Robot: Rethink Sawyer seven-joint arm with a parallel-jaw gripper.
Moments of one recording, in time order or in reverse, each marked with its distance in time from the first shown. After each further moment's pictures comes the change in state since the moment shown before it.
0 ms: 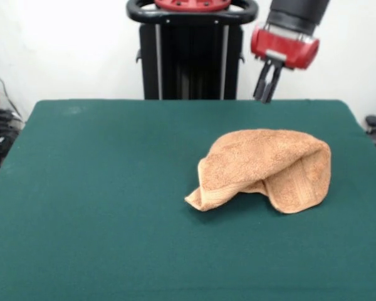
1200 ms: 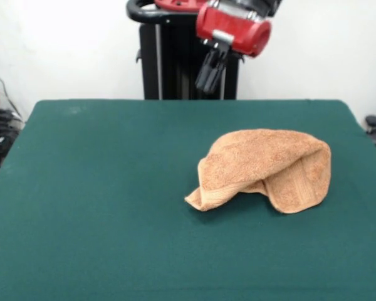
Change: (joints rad) arm -0.168 -0.019 -0.004 -0.033 -0.103 -0.211 0.000
